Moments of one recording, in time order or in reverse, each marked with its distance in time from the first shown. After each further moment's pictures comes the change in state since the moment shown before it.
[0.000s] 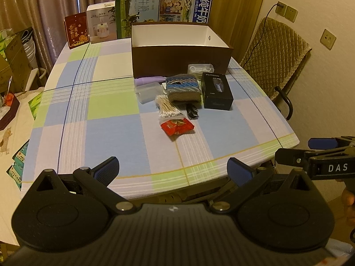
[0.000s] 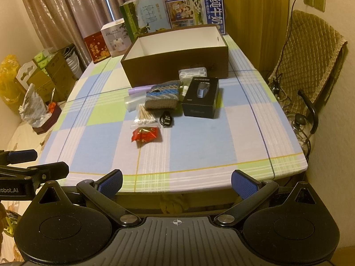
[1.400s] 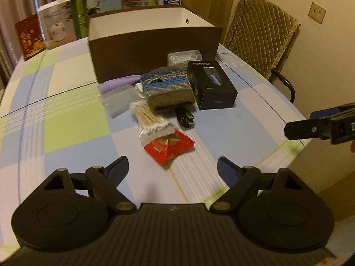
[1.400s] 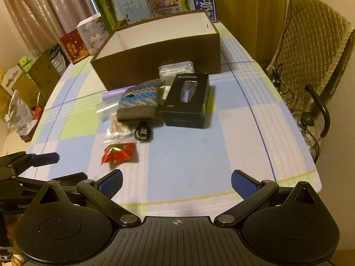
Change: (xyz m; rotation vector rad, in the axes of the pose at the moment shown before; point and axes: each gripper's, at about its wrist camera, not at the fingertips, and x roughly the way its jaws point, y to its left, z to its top) left arm 0.152 0.012 0.040 0.161 0.028 -0.126; right arm 0.094 -0.045 0.050 0.077 0.047 -0.032
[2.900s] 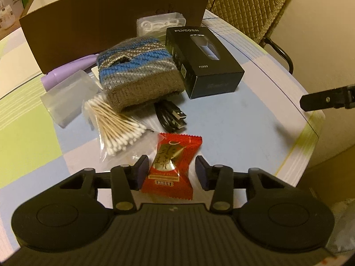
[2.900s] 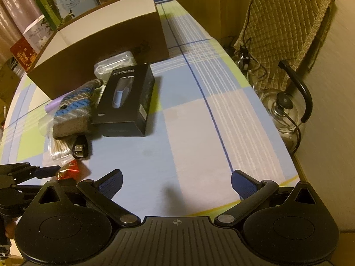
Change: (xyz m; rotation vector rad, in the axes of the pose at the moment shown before) left arm 0.110 0.001 0.032 0.075 0.166 -0.136; right arm 0.054 -0.076 0.031 0.159 0.096 -0.137
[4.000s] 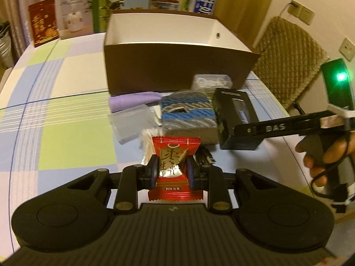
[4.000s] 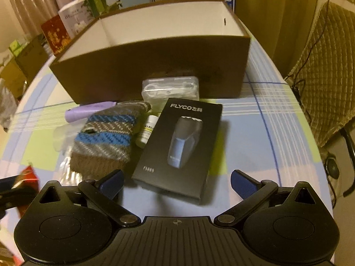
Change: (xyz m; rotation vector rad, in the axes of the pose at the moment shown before) left arm -0.078 0.023 0.007 -0.274 -0.192 0.169; right arm 0.076 0.083 0.073 -0.231 -0.058 0.090
